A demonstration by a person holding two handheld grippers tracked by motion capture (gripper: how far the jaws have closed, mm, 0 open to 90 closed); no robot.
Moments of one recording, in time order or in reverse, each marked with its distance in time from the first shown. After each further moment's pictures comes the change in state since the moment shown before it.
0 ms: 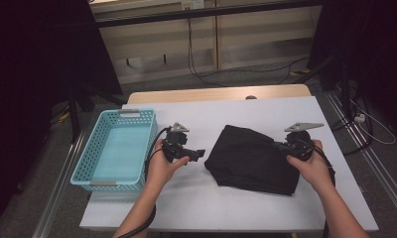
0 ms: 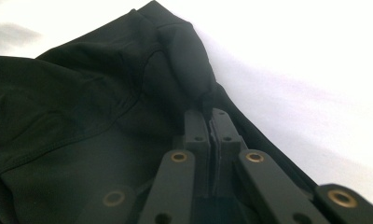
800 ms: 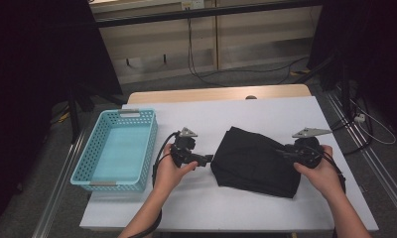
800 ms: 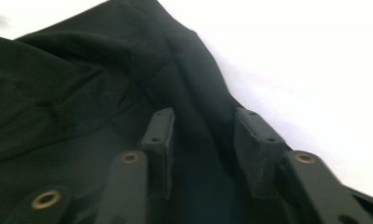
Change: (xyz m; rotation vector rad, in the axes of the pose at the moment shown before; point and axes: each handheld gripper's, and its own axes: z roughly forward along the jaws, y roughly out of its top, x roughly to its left) left arm -0.021 -0.005 0.019 0.007 -0.042 -0.010; right arm -0.001 -0.015 -0.017 0.018 -0.070 -0.025
